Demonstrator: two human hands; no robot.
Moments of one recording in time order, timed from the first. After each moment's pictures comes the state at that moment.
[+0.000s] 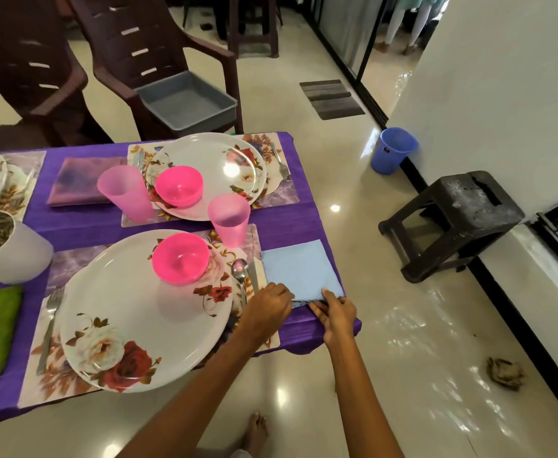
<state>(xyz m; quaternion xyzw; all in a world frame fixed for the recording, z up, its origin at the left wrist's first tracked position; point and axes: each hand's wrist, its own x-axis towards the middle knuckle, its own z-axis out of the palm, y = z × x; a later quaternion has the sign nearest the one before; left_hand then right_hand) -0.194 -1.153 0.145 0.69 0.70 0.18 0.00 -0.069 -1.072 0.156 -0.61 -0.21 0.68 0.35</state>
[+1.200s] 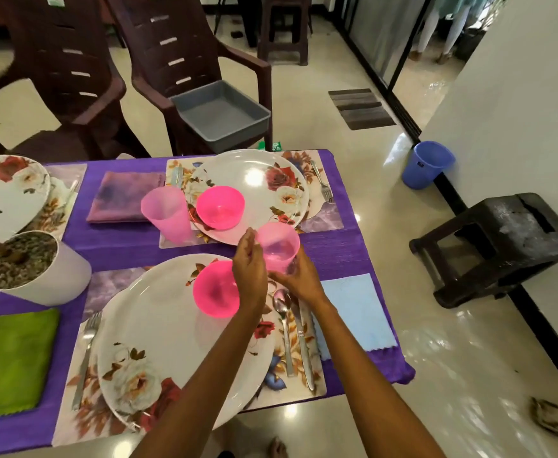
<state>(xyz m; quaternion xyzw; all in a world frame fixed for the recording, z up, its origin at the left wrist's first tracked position) -0.313 -1.115 0.219 0.06 0.71 0.67 0.22 -0.243 -1.036 0.153 -0.35 -0.73 0.57 0.16</state>
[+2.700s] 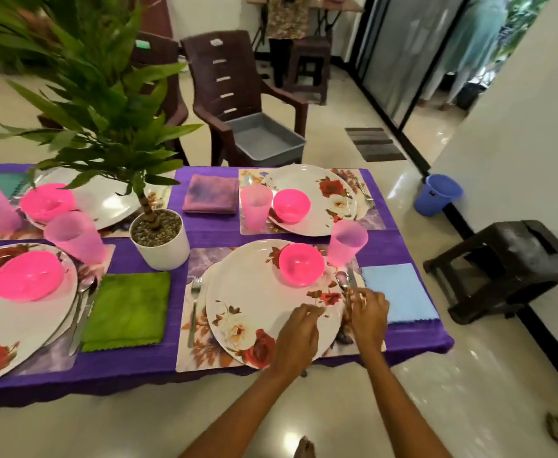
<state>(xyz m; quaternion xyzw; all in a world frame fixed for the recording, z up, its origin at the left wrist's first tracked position) -0.279 -1.325 0.173 0.49 0.75 0.42 0.13 -0.188 -1.186 0.166 -0.57 -0.73 0.27 0.26</state>
